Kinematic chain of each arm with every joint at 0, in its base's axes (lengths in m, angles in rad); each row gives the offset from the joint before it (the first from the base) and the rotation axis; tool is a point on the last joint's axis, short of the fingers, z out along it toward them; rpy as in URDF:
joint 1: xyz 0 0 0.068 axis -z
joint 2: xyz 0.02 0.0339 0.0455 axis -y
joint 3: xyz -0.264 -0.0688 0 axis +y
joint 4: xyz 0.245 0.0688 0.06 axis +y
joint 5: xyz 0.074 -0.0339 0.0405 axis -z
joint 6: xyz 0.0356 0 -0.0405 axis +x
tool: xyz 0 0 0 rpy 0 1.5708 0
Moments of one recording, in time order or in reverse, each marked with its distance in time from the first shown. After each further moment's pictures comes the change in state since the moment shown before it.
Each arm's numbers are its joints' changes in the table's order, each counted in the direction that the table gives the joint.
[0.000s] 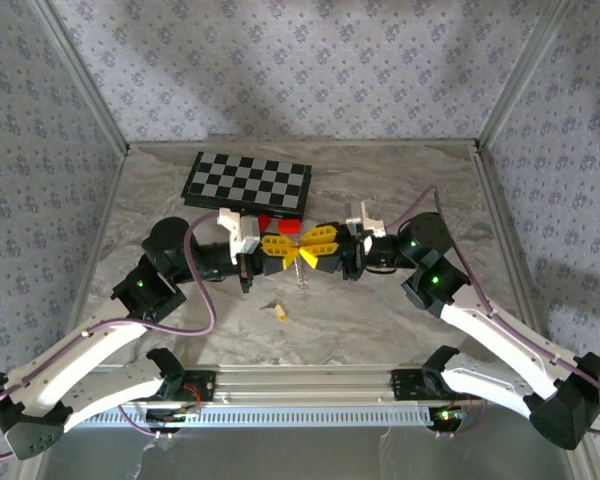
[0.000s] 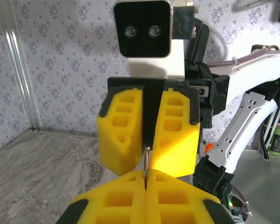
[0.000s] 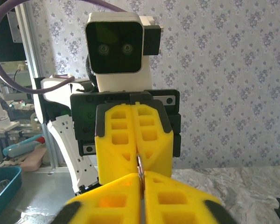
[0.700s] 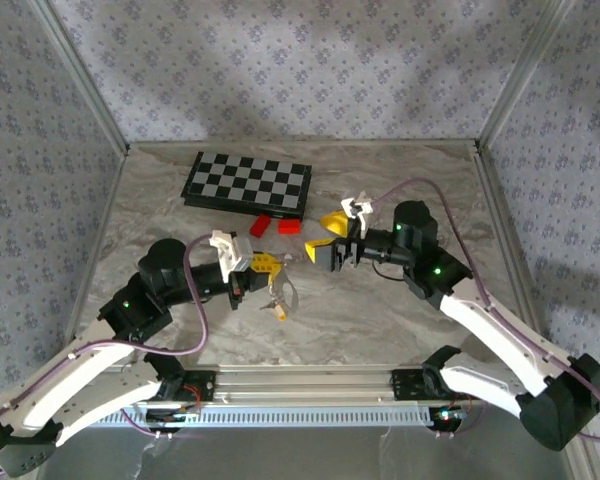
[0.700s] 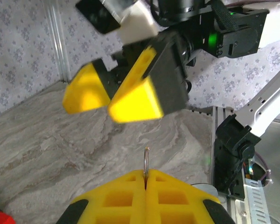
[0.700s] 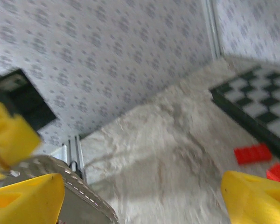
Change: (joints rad) left arm 0.000 0.163 0.135 0.201 -0.164 0.048; right arm 0.119 -0.046 0.006 0.393 0.211 0.087
